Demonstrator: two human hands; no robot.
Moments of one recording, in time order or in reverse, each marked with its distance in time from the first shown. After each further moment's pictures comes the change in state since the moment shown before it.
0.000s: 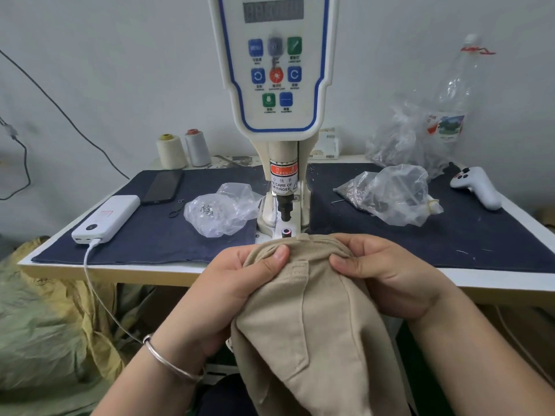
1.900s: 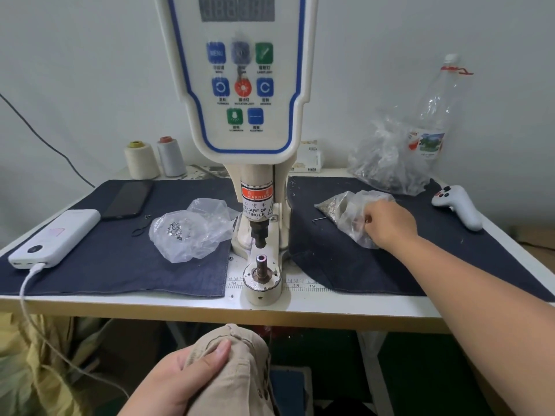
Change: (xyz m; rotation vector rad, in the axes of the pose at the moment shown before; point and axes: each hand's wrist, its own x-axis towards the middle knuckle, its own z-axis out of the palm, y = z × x) left_hand -0.007 -0.062 -0.033 0.059 0.263 -0.241; right_hand 0.072 -0.057 -0.166 -1.774 0.984 0.314
